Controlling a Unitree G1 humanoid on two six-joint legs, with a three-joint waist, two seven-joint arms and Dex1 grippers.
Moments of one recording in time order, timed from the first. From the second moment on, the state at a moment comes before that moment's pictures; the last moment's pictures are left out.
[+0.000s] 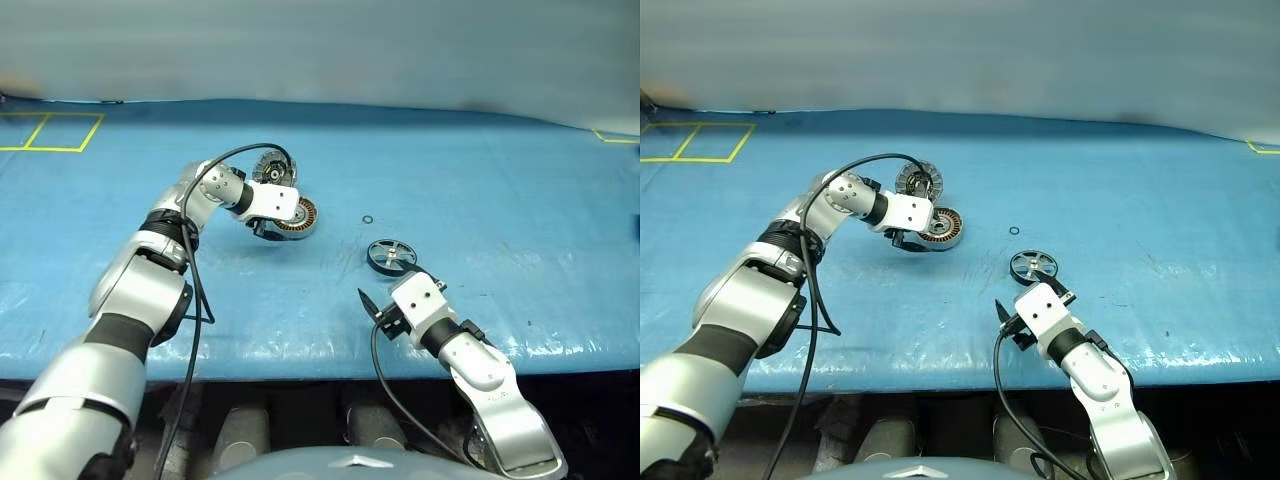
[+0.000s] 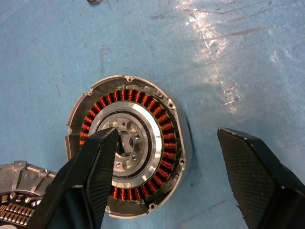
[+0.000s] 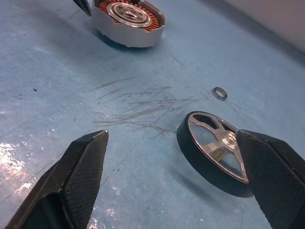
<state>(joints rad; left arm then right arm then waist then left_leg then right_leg) -1.16 0.41 -0.41 1.18 0.36 -0.53 -1.10 0.25 -0.37 0.19 -0.61 -0.15 0.42 0.32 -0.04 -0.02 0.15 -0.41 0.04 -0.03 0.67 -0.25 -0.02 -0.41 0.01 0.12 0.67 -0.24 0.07</state>
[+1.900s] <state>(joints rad) -1.15 0.29 -0.39 1.25 0.39 -0.38 -1.03 0.31 -0.30 0.22 -0.61 -0.23 0.41 0.25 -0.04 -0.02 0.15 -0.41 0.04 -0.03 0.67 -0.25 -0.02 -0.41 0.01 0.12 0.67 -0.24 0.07</state>
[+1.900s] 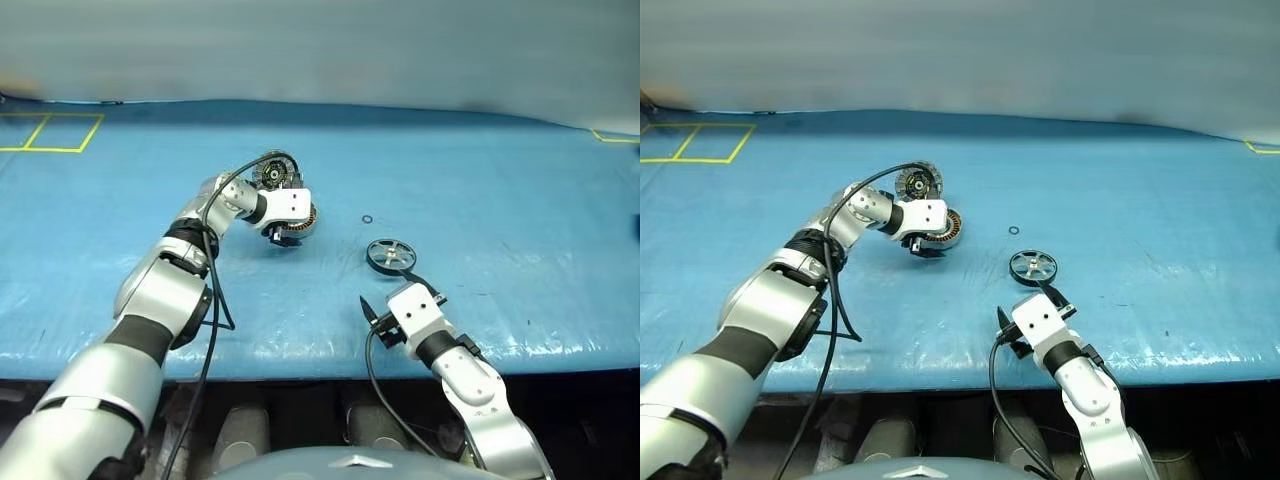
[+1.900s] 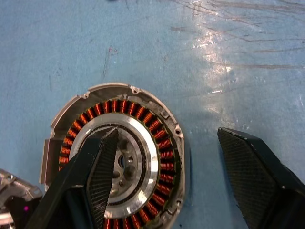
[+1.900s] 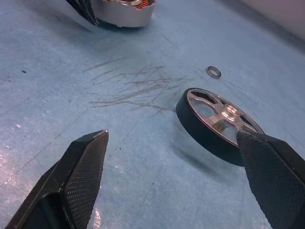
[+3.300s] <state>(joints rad) -1.17 0.30 -0.44 1.28 0.49 -0.35 -0.97 0.34 -0.28 0.23 -0.60 -0.26 0.40 0.21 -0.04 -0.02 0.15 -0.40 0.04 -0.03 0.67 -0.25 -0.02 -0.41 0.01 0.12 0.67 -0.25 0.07</state>
